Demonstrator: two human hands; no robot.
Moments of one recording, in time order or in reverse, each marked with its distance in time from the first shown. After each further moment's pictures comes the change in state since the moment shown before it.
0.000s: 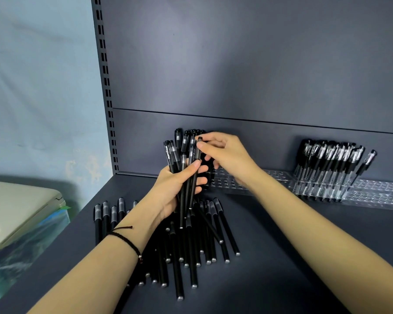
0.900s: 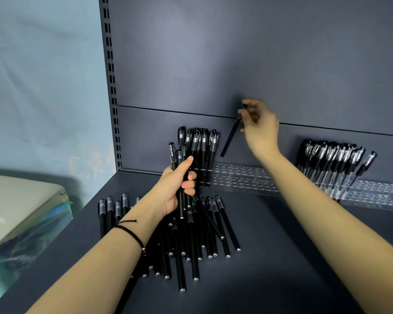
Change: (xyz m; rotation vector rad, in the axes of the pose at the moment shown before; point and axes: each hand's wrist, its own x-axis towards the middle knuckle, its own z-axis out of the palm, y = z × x) left_hand 0.007 -0.003 -0.005 -0.075 0.011 -0.115; right_hand 0.040 0.006 -0.047 -0.198 0.524 -0.224
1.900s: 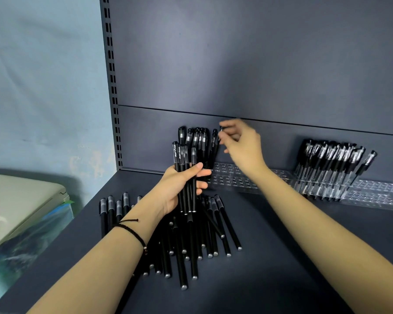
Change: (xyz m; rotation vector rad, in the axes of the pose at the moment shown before) left_hand -0.002 -0.001 -0.001 0.084 -0.035 0.016; right_hand -0.040 0.000 0.016 0.008 -0.229 0.011
